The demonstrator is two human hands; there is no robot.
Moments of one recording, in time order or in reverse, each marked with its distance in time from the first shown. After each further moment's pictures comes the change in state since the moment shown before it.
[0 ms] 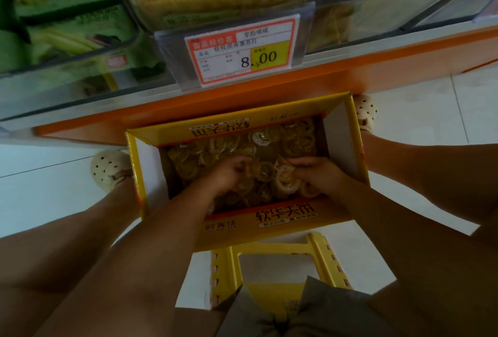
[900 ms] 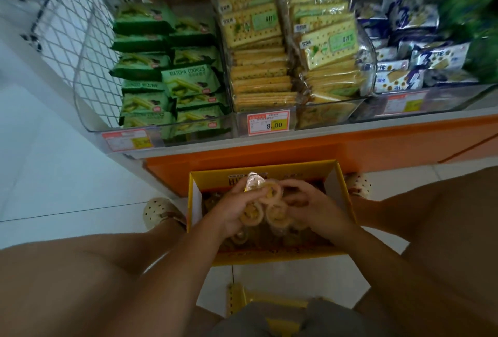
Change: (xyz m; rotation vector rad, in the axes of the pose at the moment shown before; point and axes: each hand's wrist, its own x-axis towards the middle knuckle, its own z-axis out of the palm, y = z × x) left_hand -0.146 0.056 -0.012 -0.778 0.073 0.219; right_hand -0.136 -0.050 0.015 -0.013 -0.108 -0.594
